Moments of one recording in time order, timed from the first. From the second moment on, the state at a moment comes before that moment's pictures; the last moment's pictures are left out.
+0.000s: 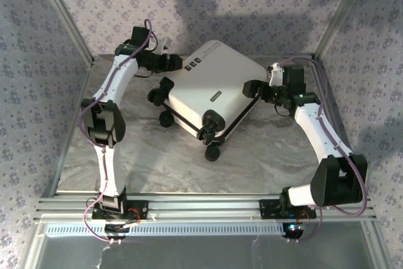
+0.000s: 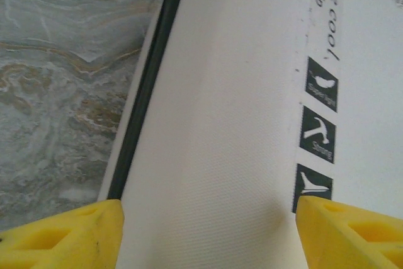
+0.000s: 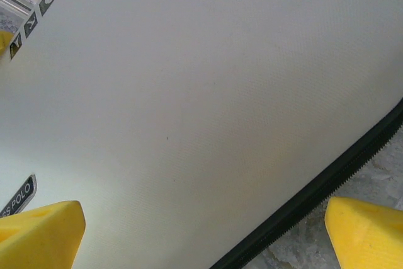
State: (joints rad) left arm -0.22 2.11 2.08 -0.88 0.64 -0.16; right arm 0.09 1.38 1.13 -0.43 -0.47 0.31
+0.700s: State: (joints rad) left arm -0.36 1.59 1.35 -0.52 0.44 -0.27; right arm 0.17 1.87 1.72 -0.72 -0.45 0.13
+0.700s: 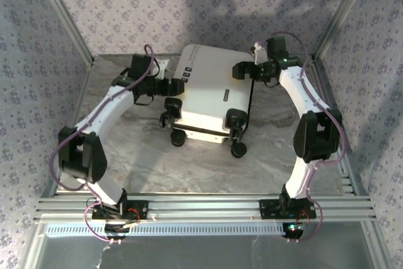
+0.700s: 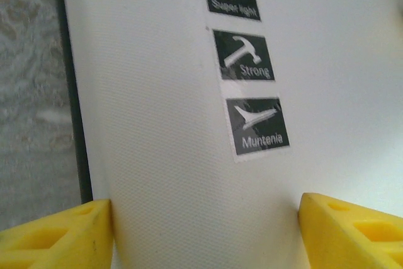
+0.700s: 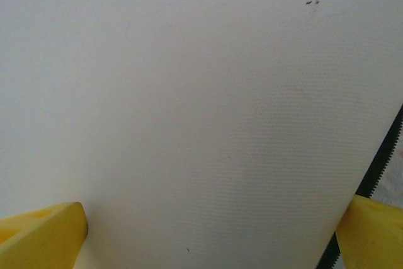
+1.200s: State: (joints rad) left arm -0.70 1.42 1.17 -0.57 0.37 -0.42; right arm 0.31 2.19 2.18 -0.71 -0.41 -0.01
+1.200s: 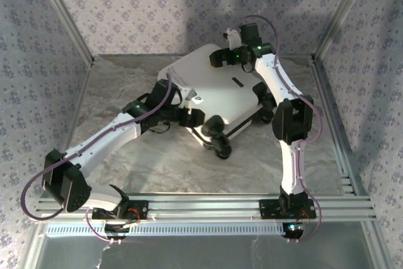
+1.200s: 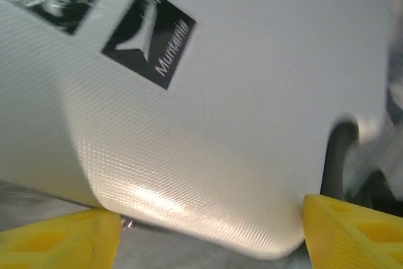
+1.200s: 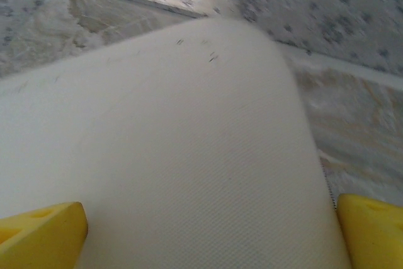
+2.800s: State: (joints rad) left arm -0.28 1.64 1.40 -0.56 0.55 -0.32; right arm 0.14 1.39 1.15 -0.57 -0.48 0.20
